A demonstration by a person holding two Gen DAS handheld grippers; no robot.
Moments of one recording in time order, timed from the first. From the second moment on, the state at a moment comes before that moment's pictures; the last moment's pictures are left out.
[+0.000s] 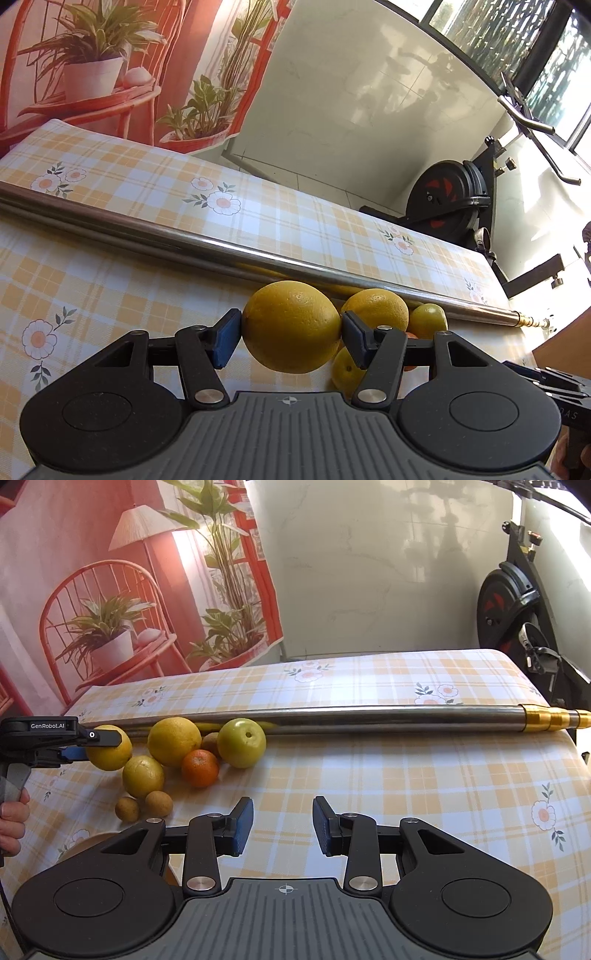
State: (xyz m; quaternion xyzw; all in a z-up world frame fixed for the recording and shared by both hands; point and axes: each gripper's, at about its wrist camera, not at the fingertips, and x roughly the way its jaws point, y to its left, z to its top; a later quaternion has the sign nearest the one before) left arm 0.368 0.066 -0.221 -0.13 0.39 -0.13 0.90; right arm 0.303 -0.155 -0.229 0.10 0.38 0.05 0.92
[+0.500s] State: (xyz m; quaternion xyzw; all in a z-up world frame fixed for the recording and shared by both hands) left arm 0.298 0.068 -0.189 -0.11 0.34 -0.12 0.93; right arm 0.397 -0.126 -0.248 0.09 0.38 0.08 0.92
